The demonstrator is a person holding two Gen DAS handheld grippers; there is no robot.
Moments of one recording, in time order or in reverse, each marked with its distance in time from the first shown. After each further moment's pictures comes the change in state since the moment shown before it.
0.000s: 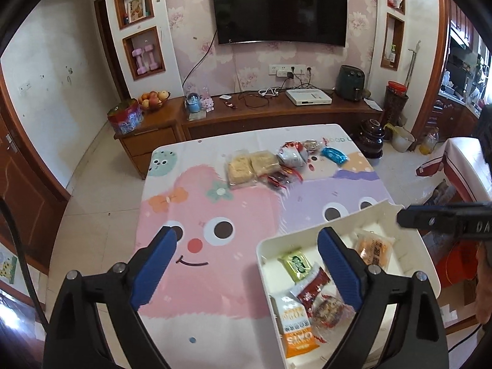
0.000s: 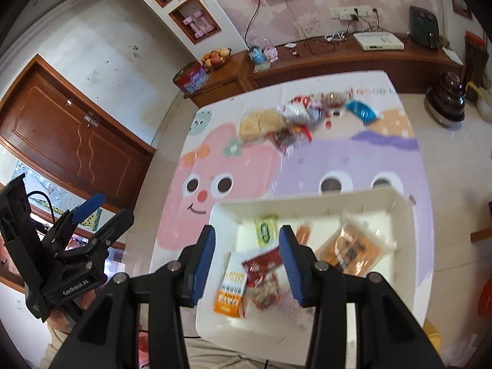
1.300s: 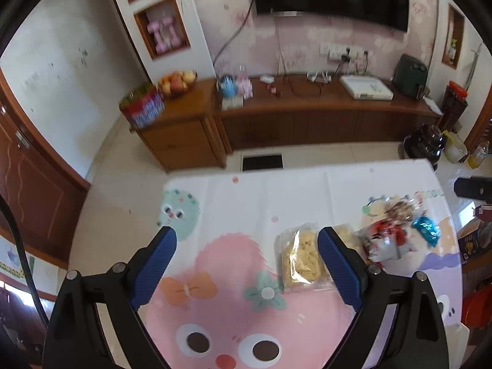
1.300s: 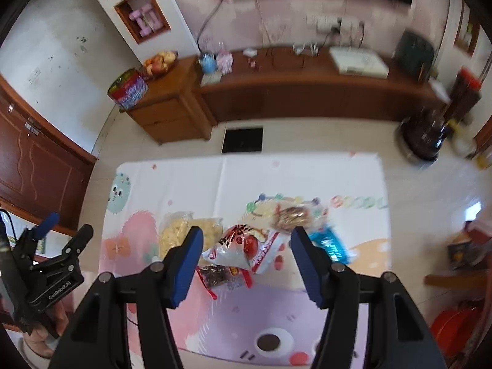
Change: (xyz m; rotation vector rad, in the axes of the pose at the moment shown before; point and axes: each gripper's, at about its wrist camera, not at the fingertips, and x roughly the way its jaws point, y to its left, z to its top) left arm 0.251 0.065 0.182 -0.076 0.169 0.173; right arm 0.149 -0.059 0.266 0.000 0.081 -0.256
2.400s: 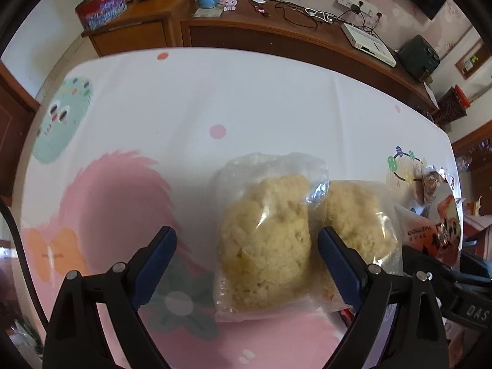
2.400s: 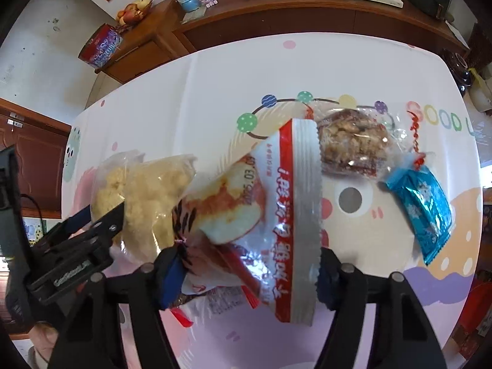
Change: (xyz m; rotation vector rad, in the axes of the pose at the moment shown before) left arm 0.190 -0.043 -0.064 -0.187 0.307 -0.229; right arm 0.163 -0.002 -0.052 0.075 0.230 0.022
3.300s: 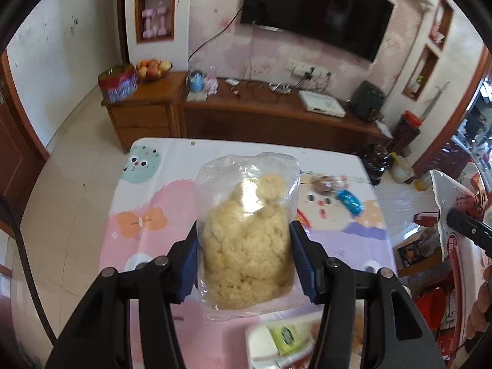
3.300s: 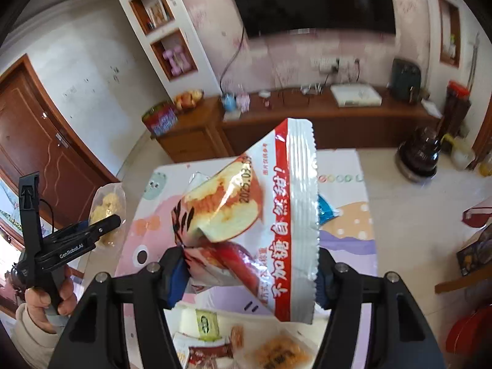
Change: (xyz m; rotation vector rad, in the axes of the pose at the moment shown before) left arm -0.287 -0.006 -0.137 0.113 -0.360 -0.077; right arm -0.289 -0.010 -0.182 -0.133 -0.519 0.059
